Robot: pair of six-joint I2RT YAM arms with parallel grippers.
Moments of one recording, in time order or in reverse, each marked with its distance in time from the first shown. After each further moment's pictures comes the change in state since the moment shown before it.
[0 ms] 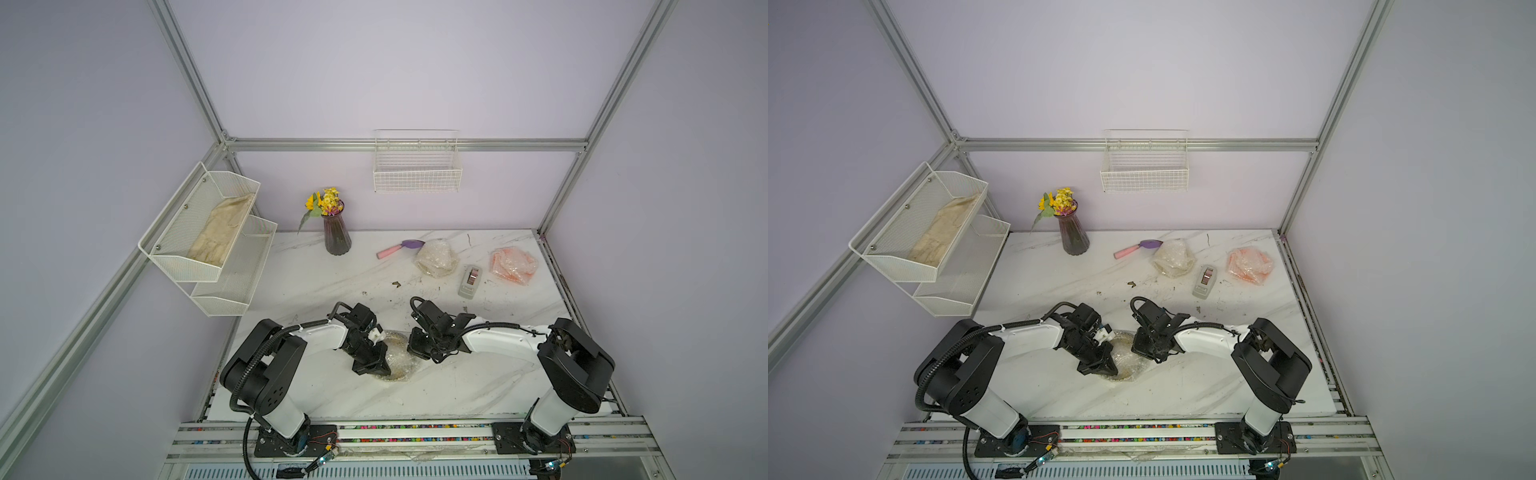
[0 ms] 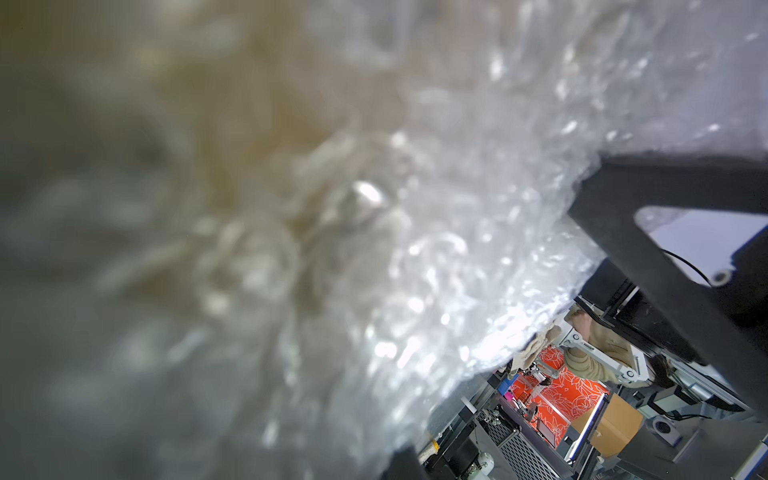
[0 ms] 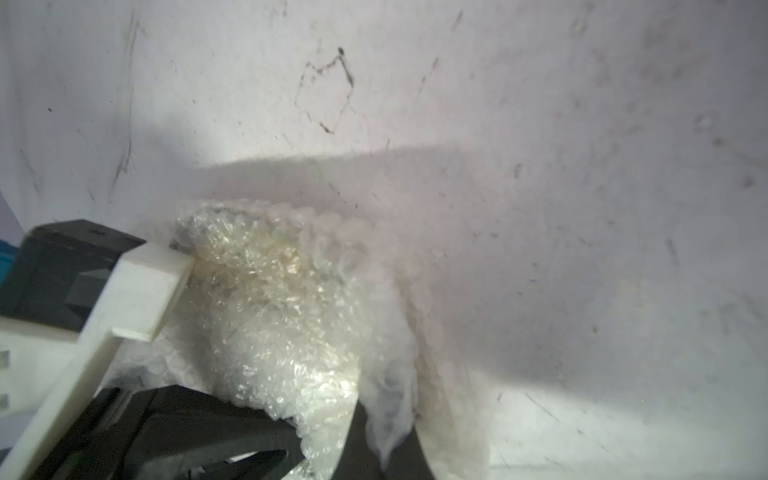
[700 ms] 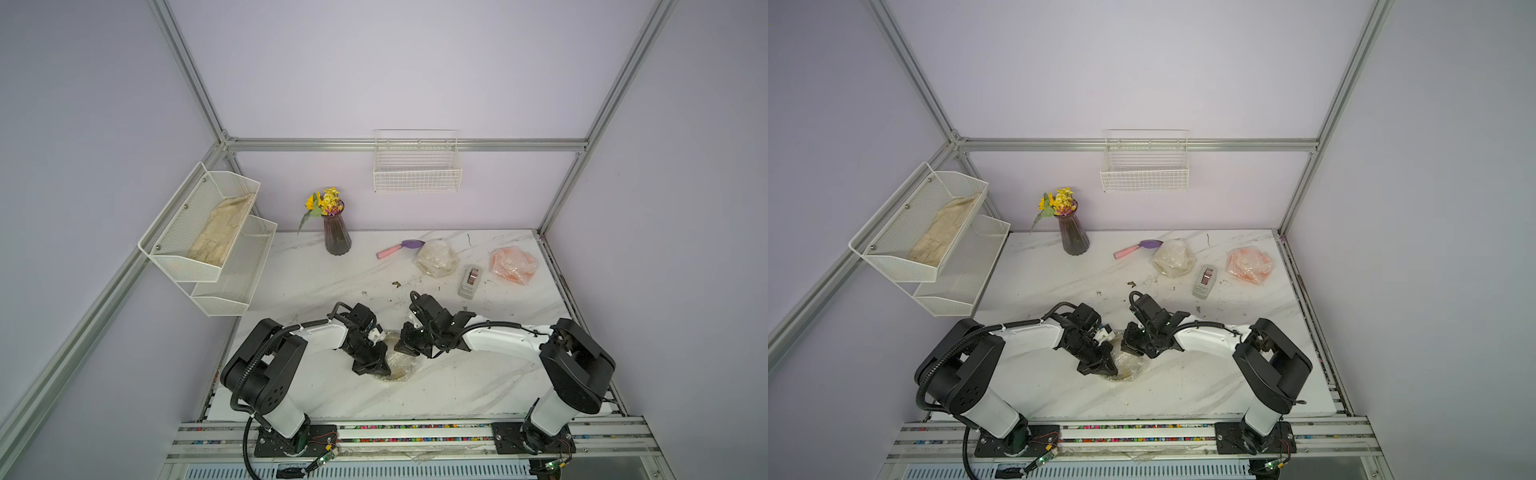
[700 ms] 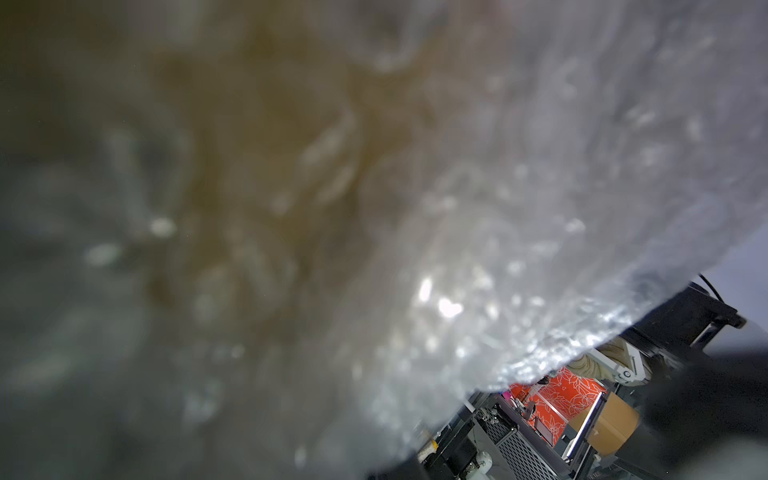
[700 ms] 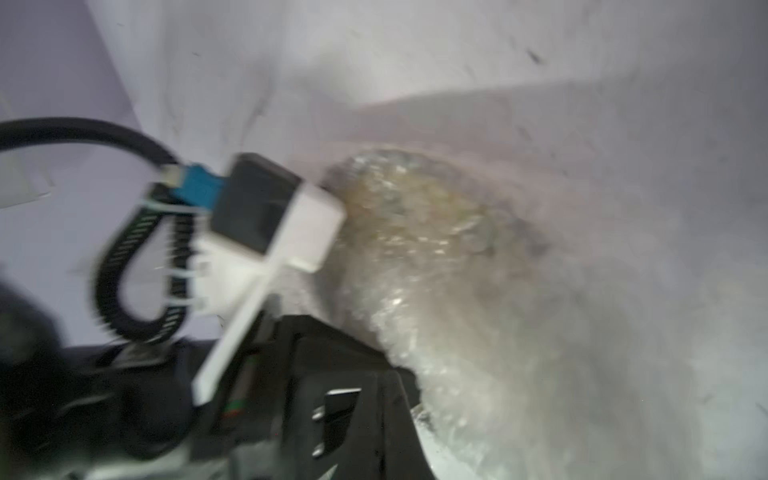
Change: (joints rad) left arm 0.001 0.002 0.000 -0.001 0.003 0.000; right arm 0.004 0.030 -0.032 0.200 -0.244 0.094
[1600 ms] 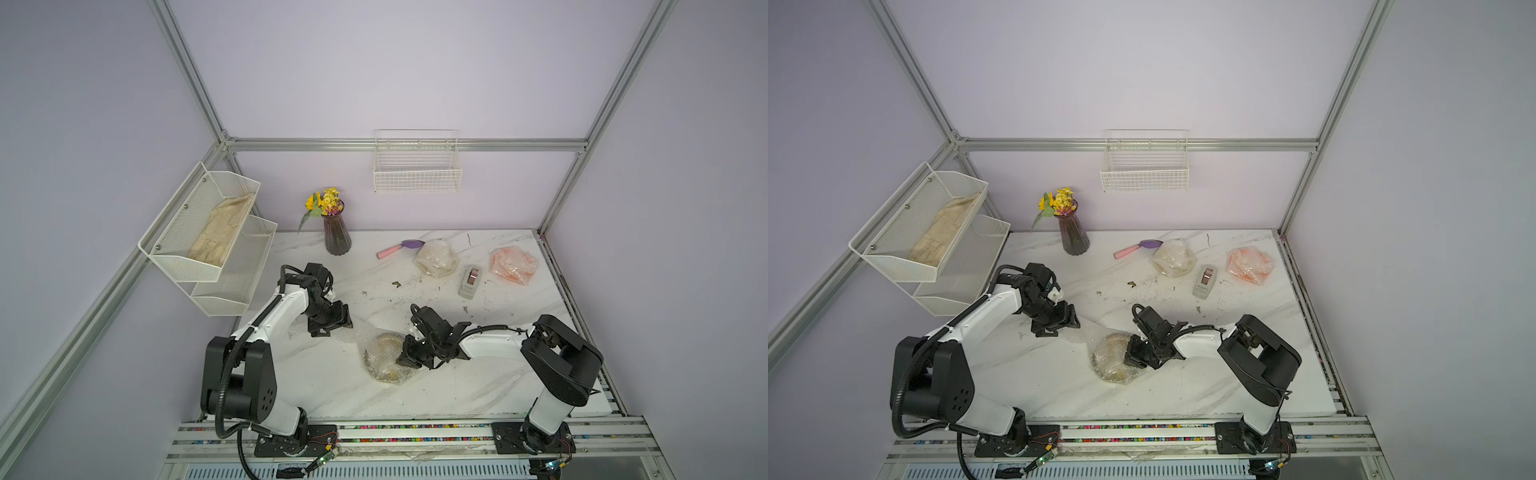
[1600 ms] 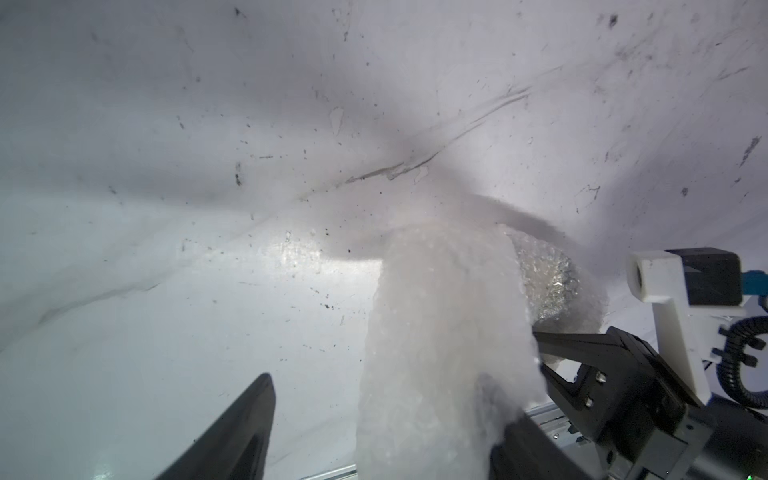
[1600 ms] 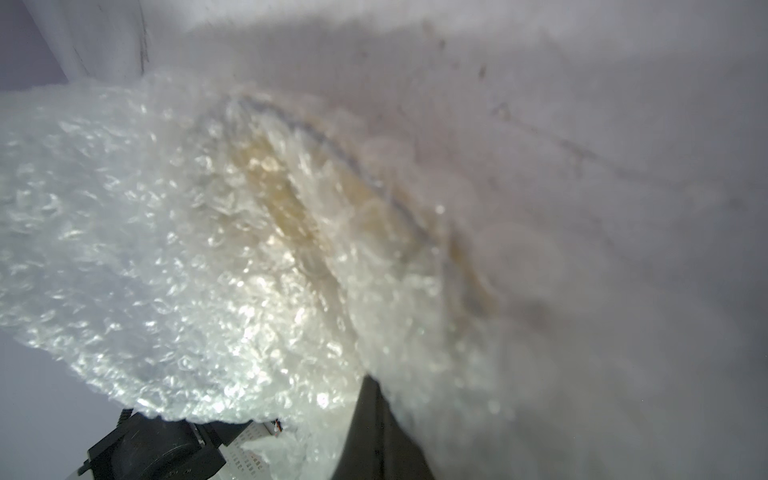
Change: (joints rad) left arm 0.406 -0.077 0.367 -0.485 -0.352 0.237; right arm 0.003 0.036 -0.085 0.089 -0.032 -0.024
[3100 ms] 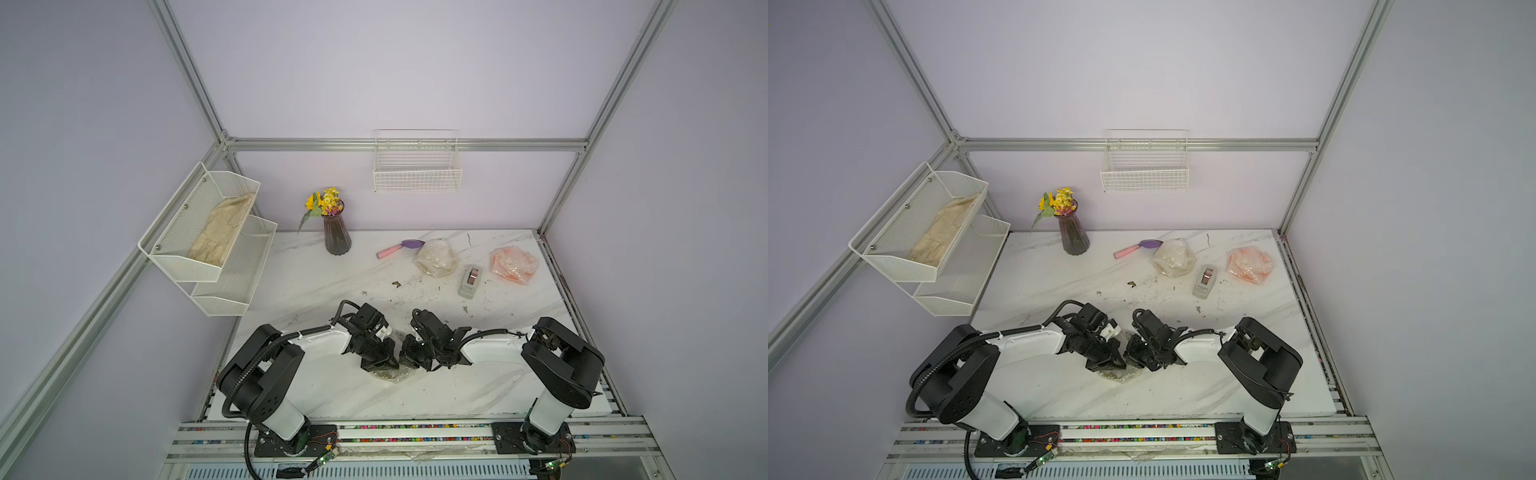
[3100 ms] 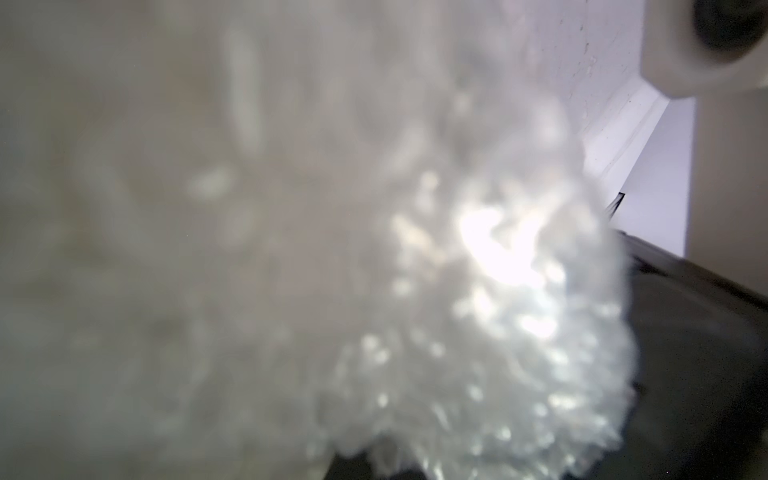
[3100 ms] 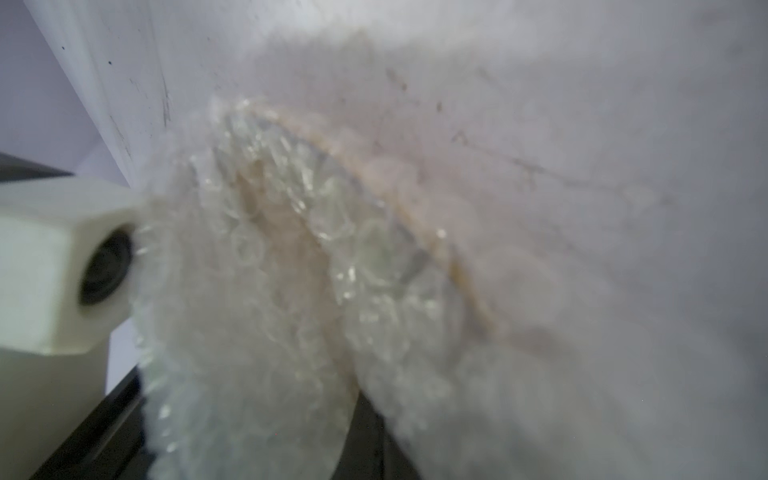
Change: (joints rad) left arm -0.496 0.061 -0.375 0.679 0.327 -0.393; right arm 0.027 -0.016 -0.044 0.108 0.103 0.139
